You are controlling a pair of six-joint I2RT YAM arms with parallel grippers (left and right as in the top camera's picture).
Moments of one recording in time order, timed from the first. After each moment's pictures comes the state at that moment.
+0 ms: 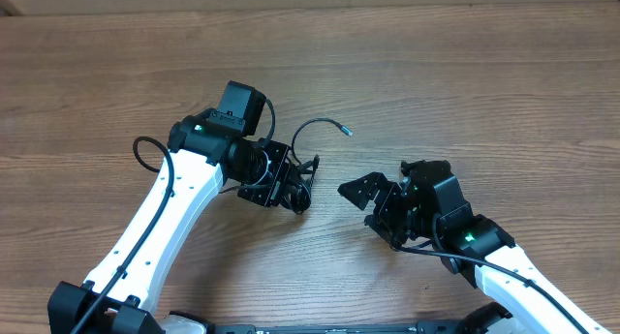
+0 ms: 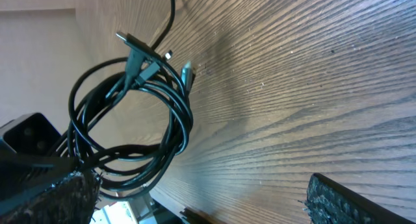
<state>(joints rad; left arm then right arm) -0.34 1.51 1.25 -1.08 0.52 -1.53 0.48 1.11 0.54 -0.21 -0.48 1.23</state>
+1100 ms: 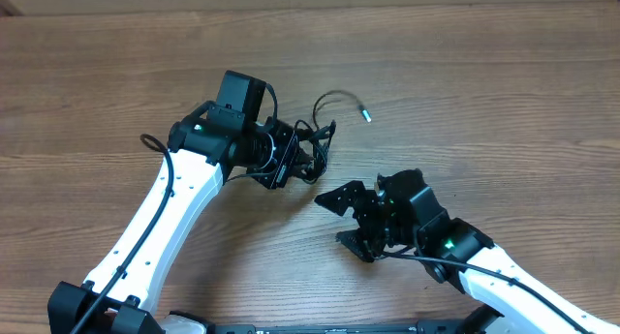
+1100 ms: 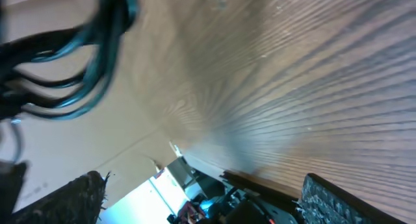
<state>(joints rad) -0.34 1.51 1.25 -0.86 0.56 -1.41 0.64 1.16 0.53 -0.09 -0.51 1.57</state>
